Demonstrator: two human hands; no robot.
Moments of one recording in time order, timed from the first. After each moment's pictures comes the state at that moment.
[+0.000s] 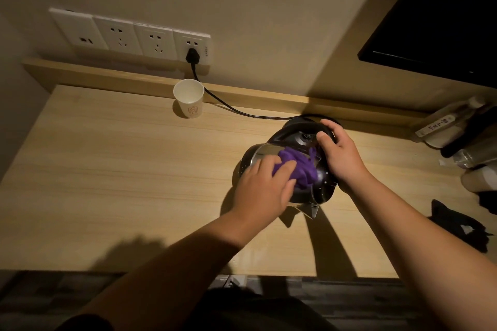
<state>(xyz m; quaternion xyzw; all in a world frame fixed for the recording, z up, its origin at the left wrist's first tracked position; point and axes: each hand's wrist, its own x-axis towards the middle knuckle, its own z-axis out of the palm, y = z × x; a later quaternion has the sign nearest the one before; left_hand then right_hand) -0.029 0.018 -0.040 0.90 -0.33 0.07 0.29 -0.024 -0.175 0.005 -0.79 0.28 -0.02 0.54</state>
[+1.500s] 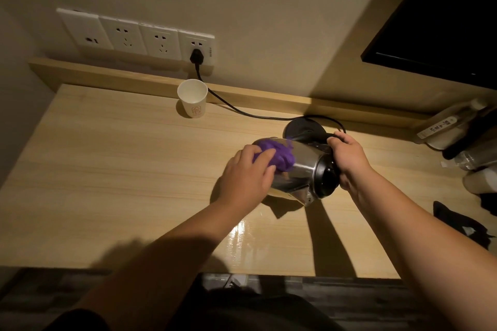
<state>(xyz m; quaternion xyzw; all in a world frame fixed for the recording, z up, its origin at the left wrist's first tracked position) -0.001 0.041 -0.054 0.91 -0.27 0.05 0.30 -0.014 -0.179 0.000 -0.65 0.47 -0.05 0.60</state>
